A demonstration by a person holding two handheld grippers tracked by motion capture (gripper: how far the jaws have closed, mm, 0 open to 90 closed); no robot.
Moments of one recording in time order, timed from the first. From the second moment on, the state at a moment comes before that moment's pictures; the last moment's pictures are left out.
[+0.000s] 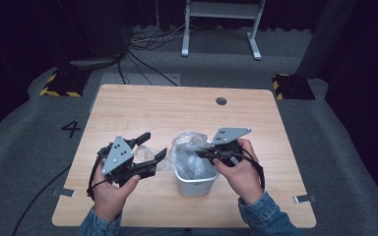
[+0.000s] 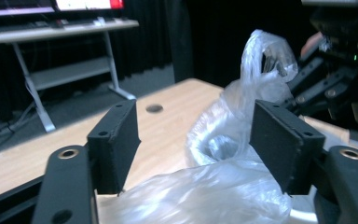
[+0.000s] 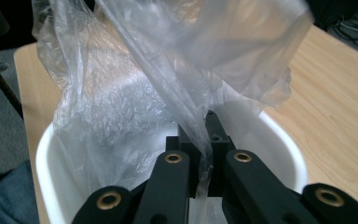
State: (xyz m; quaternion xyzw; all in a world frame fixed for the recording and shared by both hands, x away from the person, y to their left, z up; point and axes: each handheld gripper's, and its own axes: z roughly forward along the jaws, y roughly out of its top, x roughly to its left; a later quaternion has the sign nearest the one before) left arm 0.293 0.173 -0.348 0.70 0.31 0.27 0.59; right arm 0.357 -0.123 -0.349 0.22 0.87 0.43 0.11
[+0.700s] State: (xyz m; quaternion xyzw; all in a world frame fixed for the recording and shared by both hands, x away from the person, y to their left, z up) left arm 0.290 0.235 -0.358 0.73 0.36 0.29 0.51; right arm 0.353 -0.144 -0.307 0.22 0.82 0.52 0.13
